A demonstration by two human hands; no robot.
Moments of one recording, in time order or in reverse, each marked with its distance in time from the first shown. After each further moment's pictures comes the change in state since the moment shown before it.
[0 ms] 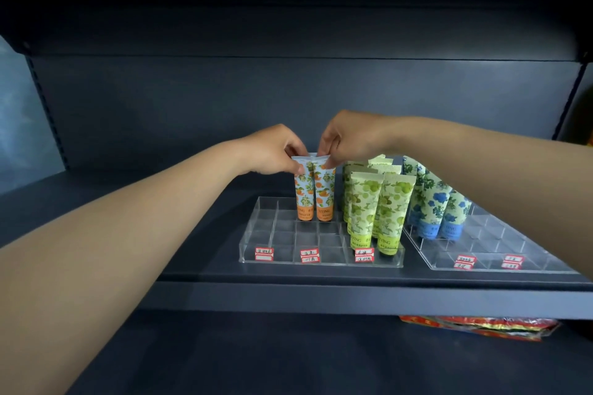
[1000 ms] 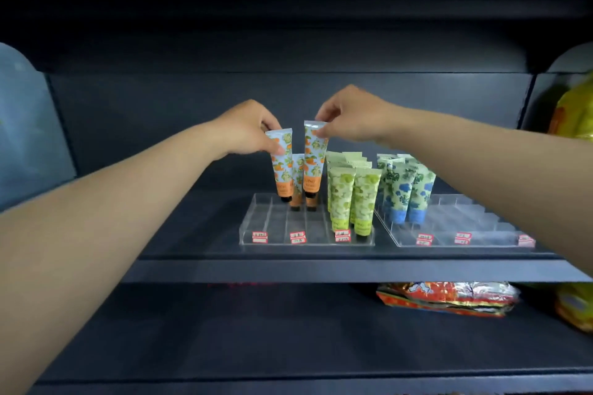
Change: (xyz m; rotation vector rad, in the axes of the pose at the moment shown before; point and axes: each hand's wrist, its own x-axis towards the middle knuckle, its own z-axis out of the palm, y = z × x) left_hand -0.056 0.035 -0.037 -0.018 0.195 -0.090; right_hand -0.062 -0.021 -0.026 0.285 0.306 0.048
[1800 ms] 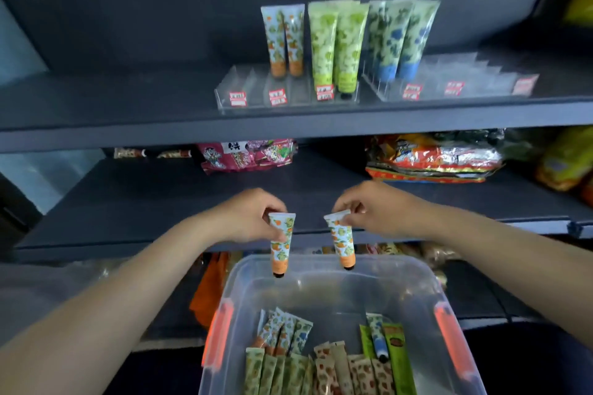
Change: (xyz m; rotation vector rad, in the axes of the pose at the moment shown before) left_hand -0.175 -0.069 0.190 -0.026 -0.581 -0.068; right_hand -0.200 0.125 0.164 0.023 -0.482 -0.025
